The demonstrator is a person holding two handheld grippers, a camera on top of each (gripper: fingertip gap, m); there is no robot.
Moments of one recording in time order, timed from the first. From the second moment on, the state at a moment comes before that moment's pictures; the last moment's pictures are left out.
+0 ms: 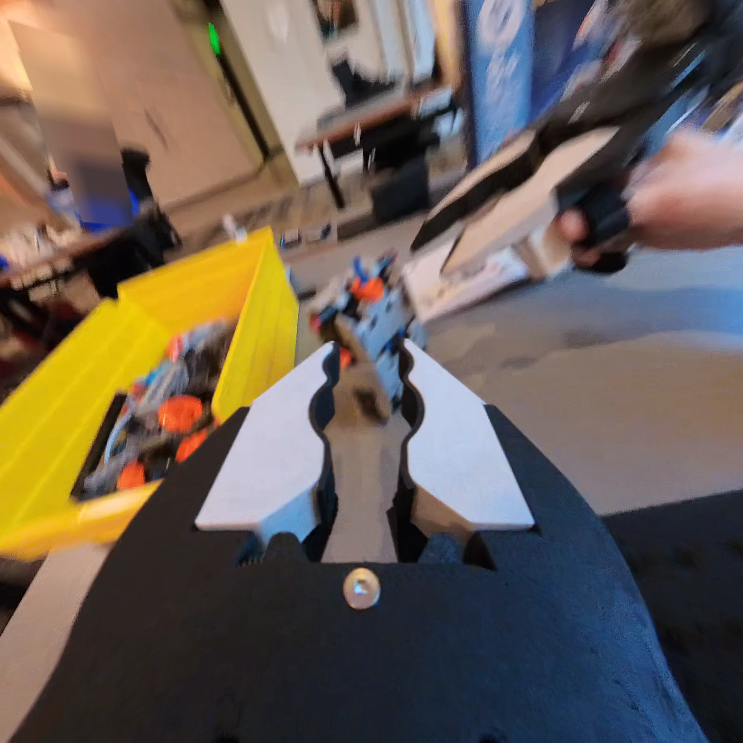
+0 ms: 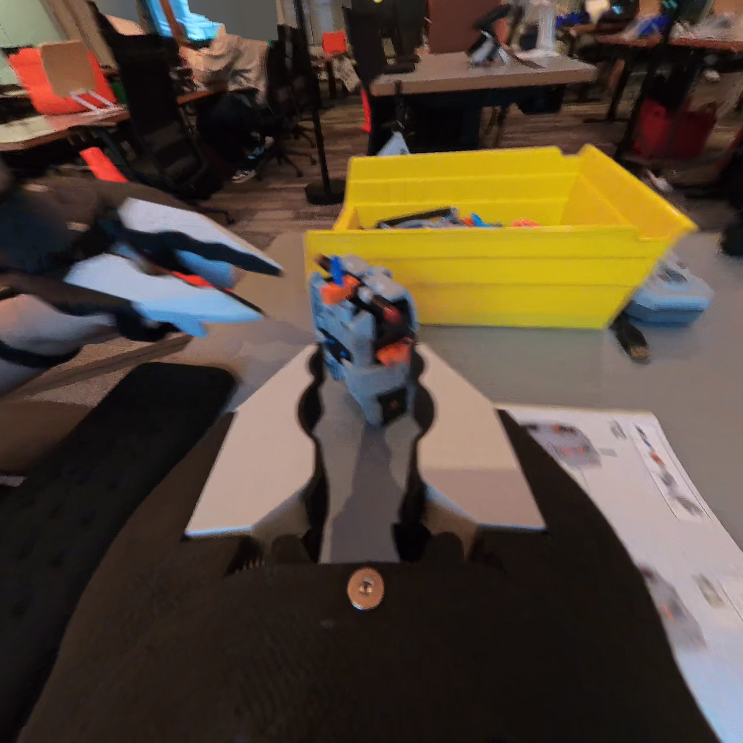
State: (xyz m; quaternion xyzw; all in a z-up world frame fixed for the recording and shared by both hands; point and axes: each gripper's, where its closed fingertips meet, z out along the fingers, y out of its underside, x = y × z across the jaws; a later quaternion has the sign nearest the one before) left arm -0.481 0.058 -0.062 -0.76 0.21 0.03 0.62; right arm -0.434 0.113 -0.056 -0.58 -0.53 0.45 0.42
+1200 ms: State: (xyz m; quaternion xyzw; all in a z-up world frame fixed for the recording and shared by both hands) left arm -0.575 -0.081 -0.058 -0.72 0.41 0.49 0.27; right arm -0.463 0.088 -0.087 -0.27 -0.69 -0.14 0.66
